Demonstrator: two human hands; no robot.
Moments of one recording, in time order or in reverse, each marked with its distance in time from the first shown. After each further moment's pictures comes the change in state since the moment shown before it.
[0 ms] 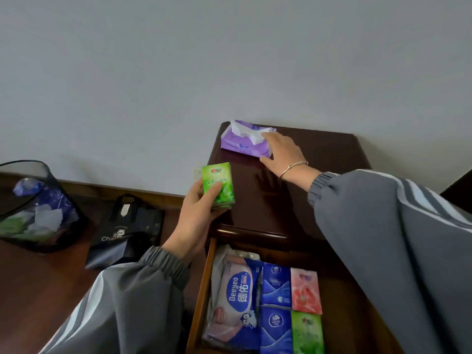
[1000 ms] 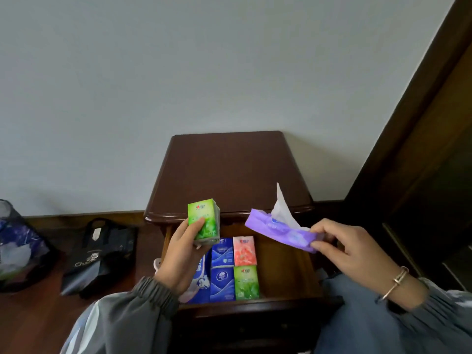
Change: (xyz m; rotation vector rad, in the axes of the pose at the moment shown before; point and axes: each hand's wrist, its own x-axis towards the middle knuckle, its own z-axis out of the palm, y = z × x) left_hand -0.113 -0.052 0.046 -0.096 -0.151 -0.171; right_hand -0.355 0.066 -0.124 0.384 0.043 0.065
